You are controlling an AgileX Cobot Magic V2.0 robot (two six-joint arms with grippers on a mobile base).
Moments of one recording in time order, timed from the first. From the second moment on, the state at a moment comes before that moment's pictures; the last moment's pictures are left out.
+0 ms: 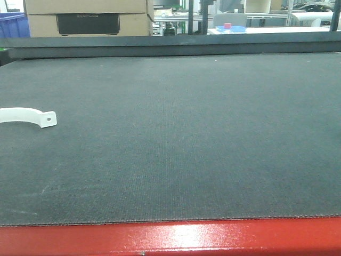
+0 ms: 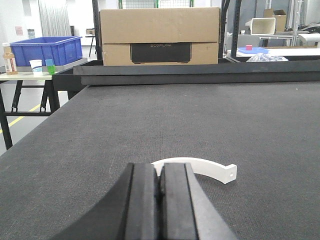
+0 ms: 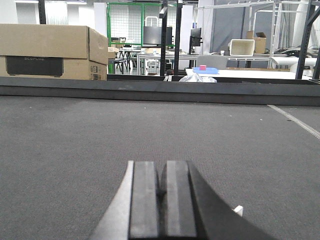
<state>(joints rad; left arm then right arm) 0.04 0.01 0.00 0.01 0.03 0.05 -0.18 0.00 0.00 0.07 -0.01 -0.05</state>
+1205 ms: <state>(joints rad) 0.04 0.18 -0.34 0.00 0.15 0.05 -0.18 0.19 -0.28 0.10 0.02 -0.06</state>
